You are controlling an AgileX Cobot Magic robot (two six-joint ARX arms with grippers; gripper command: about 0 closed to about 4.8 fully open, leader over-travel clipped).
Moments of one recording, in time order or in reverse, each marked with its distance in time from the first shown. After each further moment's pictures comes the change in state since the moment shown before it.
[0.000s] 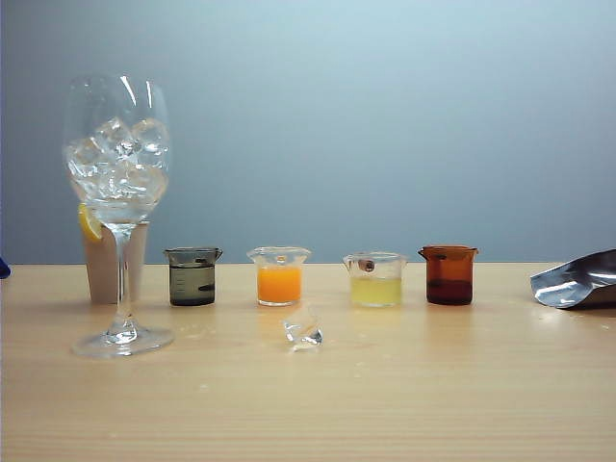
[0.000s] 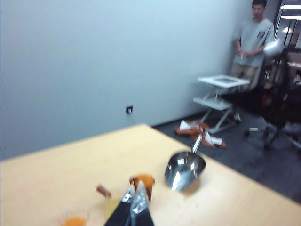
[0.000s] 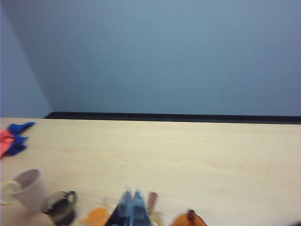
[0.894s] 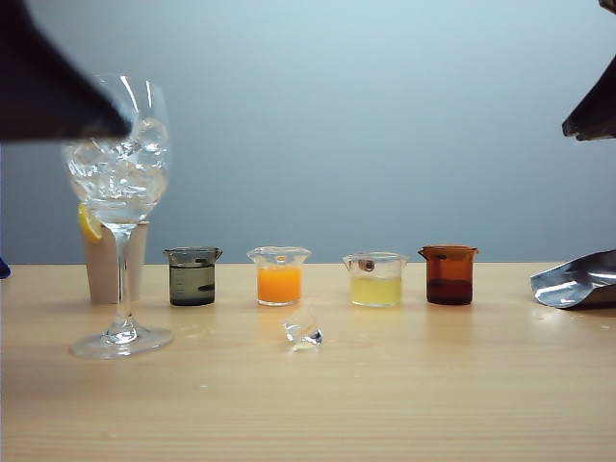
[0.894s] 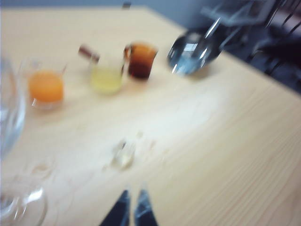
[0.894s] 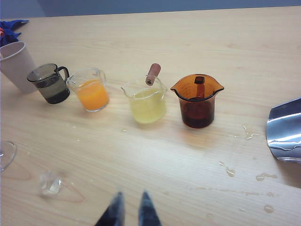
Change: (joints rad) left arm -0.002 0.080 -0.483 0.196 0.016 -0.177; right arm 0.011 -0.209 -0.534 0.075 -0.110 -0.023
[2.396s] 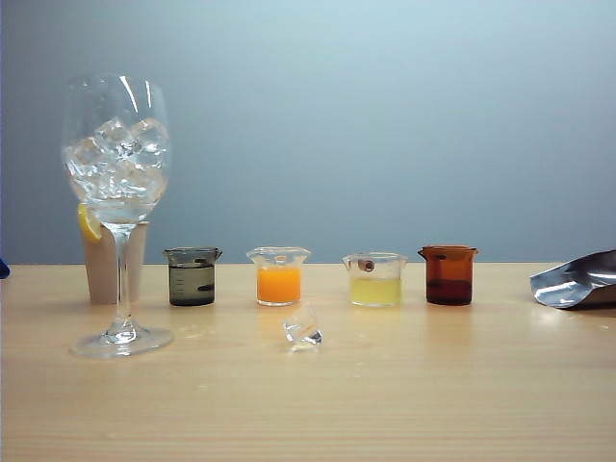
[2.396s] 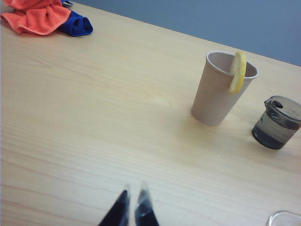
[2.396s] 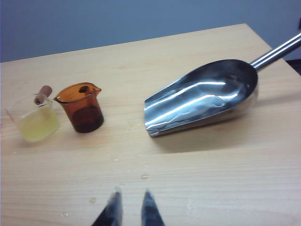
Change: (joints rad) left arm 0.998 -0.473 -0.224 -0.190 0.125 0.000; right arm -0.373 -0.569 -0.334 -0.082 -0.001 -0.002
